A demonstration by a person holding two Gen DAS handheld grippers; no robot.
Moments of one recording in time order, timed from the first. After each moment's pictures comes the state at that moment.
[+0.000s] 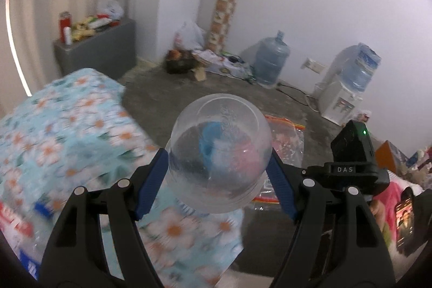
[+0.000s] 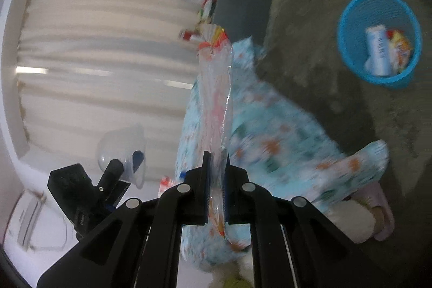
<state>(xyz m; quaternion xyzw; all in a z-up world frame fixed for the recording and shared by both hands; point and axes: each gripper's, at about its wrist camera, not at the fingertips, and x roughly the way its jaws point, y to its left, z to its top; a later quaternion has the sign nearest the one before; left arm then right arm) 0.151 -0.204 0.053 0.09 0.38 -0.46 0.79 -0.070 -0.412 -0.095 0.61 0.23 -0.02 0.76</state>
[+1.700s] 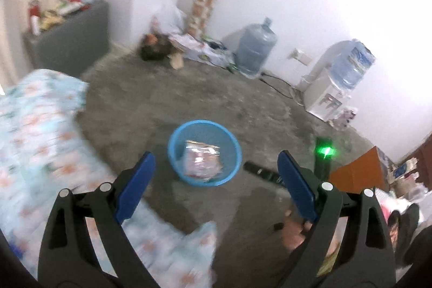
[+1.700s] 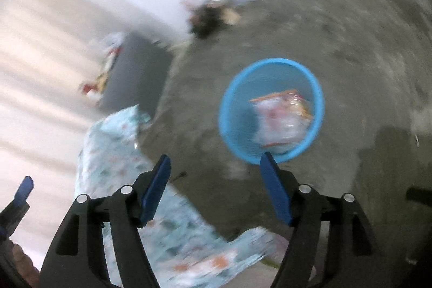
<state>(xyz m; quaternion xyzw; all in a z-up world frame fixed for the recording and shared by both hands) 0.177 -0.298 0.039 0.08 0.42 -0.48 0.77 -0.034 -0.480 -0.125 0.49 0.30 -0.26 0.78</state>
